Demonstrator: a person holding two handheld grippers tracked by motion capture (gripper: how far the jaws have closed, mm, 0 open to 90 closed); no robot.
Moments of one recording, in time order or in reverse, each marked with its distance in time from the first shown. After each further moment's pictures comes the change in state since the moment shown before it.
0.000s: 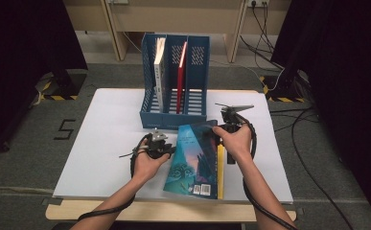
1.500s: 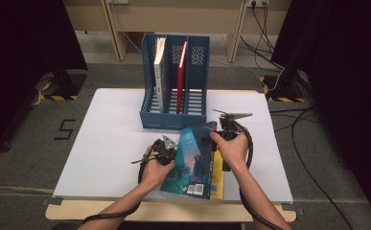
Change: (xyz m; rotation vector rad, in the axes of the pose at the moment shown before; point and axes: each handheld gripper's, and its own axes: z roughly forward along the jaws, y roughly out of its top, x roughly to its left) left arm -0.023 -0.008 0.016 0.070 0.150 0.080; right arm 0.003 -0.020 0.008 -0.029 -0.027 0.063
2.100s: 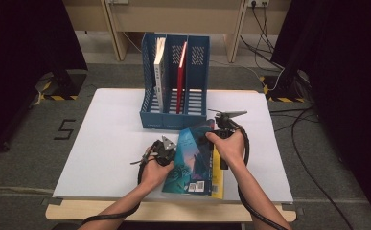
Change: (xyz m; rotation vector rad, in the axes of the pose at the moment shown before) left arm 0.000 -0.003 0.001 0.006 0.000 -0.011; right arm 0.005 0.005 0.010 0.033 -0.031 -0.033
